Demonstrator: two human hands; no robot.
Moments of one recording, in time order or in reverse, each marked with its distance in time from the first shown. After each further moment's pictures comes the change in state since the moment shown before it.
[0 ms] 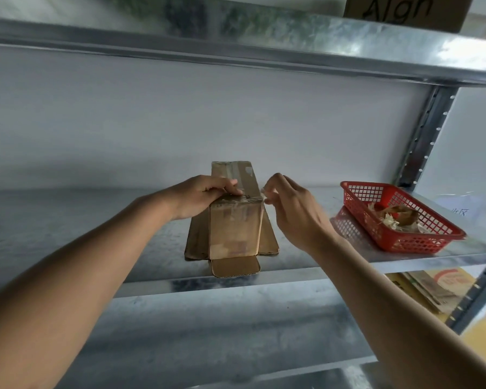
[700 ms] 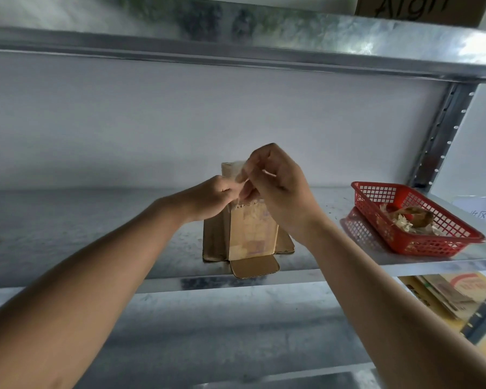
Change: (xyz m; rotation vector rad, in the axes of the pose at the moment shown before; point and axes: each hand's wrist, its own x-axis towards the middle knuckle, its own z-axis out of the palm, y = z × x) left_hand 0.002 0.004 0.008 0.145 0.023 -0.062; right_hand 0.029 -0.056 -0.007 0.955 0.073 0.113
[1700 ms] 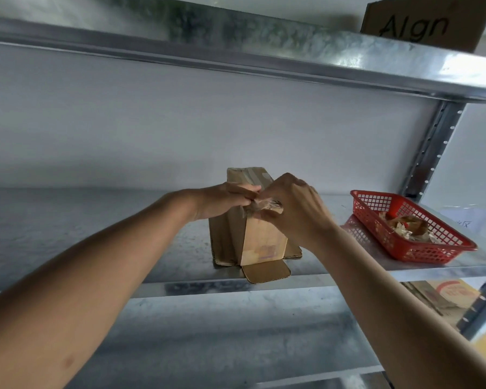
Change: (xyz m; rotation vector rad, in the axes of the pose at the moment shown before) left_hand 0.003 0.004 -0.011 -0.183 -0.200 -0.029; right_hand -0.002 0.008 -0.002 -1.131 -0.173 0.029
